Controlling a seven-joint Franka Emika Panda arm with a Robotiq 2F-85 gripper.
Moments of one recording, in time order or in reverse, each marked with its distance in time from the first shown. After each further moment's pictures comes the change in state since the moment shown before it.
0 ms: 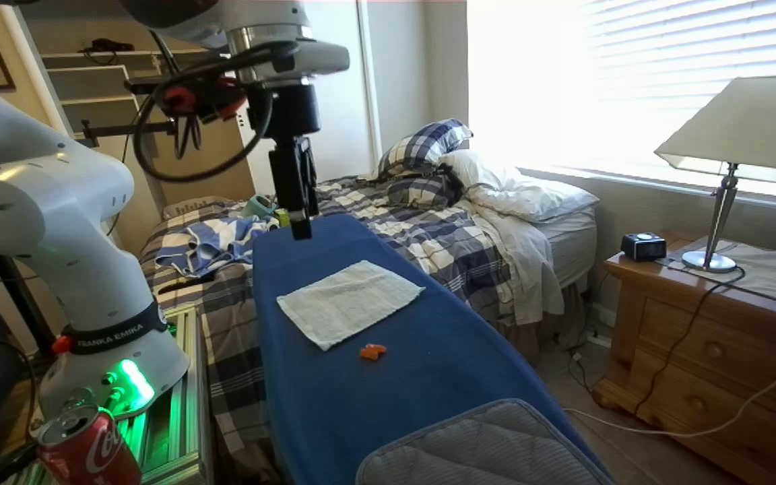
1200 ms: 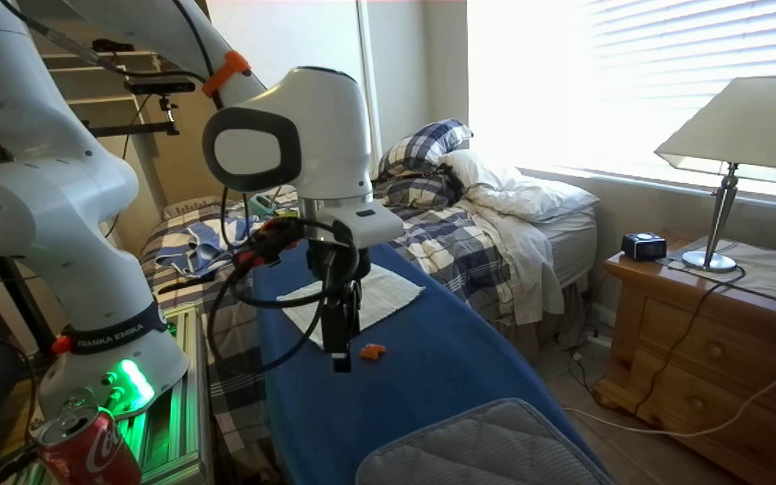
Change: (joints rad) arm -0.073 0.505 -0.007 -0.043 -0.008 0.479 0.089
